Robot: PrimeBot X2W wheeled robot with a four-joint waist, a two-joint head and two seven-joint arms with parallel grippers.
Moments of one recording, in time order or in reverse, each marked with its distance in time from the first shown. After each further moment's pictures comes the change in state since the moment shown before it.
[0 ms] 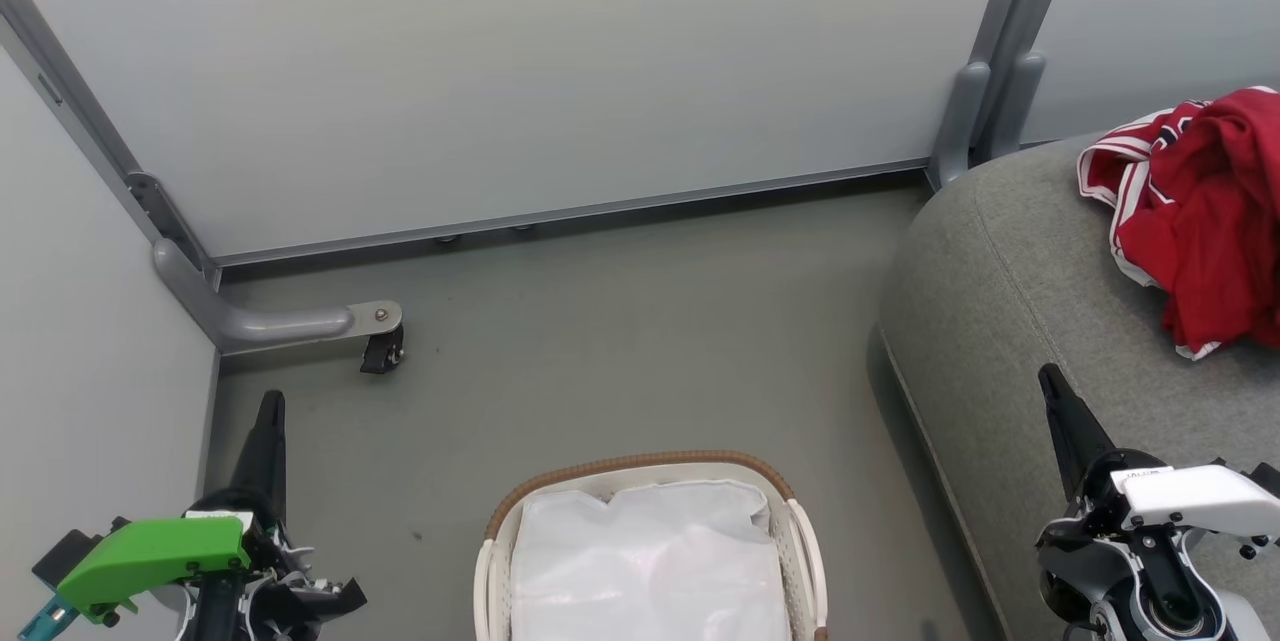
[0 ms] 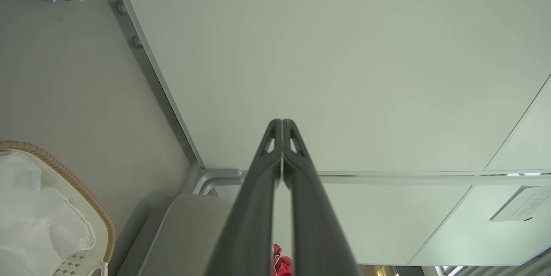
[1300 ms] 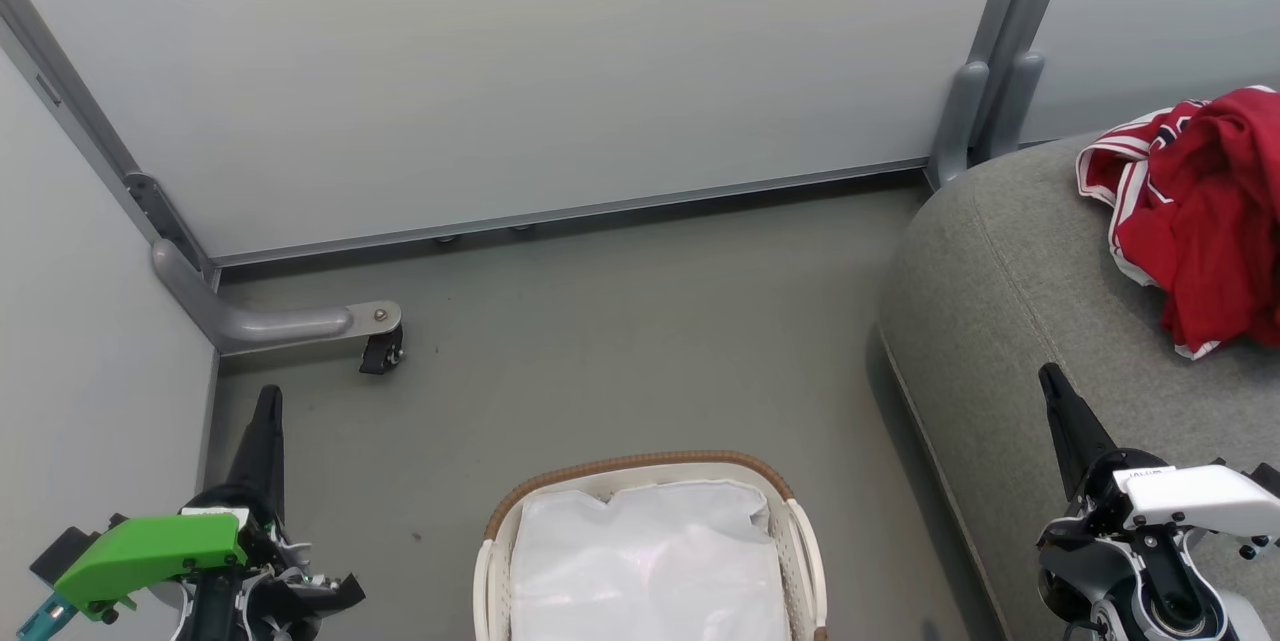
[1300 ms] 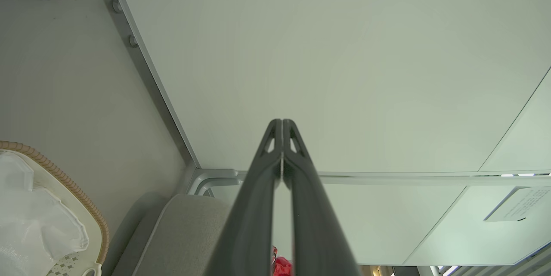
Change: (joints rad) left arm -0.007 0.000 0.004 -0.003 -0.020 -0.001 0.004; right arm 0.000 0.000 -0.002 -0.002 0.021 0.000 0.005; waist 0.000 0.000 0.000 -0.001
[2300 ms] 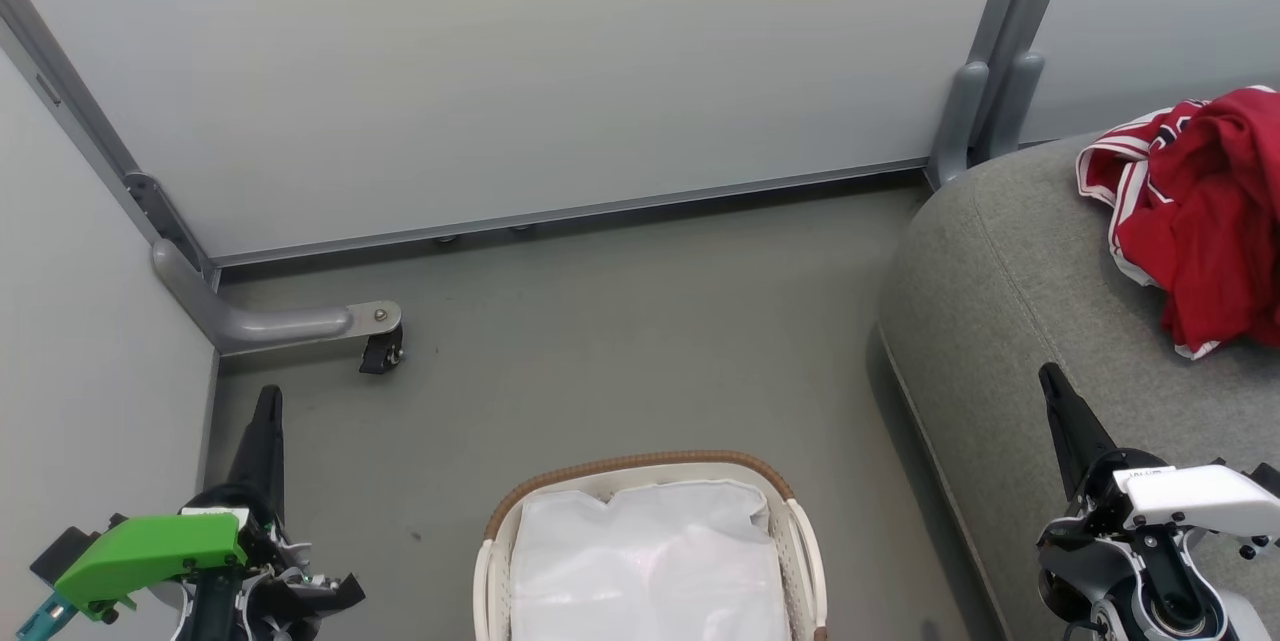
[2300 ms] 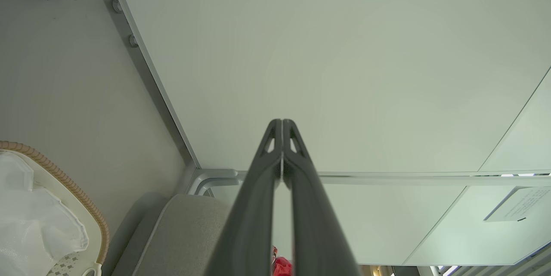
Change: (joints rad) left arm 0.000 0.000 0.000 0.000 0.000 0.000 0.000; right arm 0.000 0.000 0.000 0.000 0.000 0.000 0.000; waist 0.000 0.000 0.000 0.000
